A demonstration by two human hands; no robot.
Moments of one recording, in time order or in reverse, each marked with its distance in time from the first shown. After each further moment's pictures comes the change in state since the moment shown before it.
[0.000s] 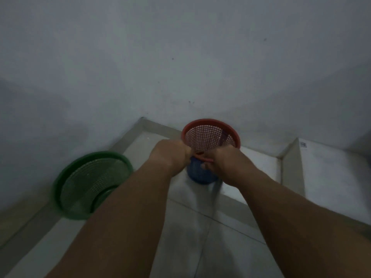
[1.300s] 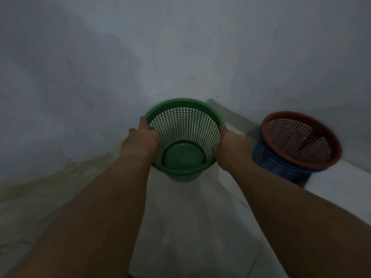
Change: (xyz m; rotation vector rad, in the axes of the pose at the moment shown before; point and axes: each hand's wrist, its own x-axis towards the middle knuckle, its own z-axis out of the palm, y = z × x) left_hand -0.132 -0.166 0.106 -0.687 0.135 -1.086; right_hand 0.080 -0.166 0.065 0.318 0.246 -0.001
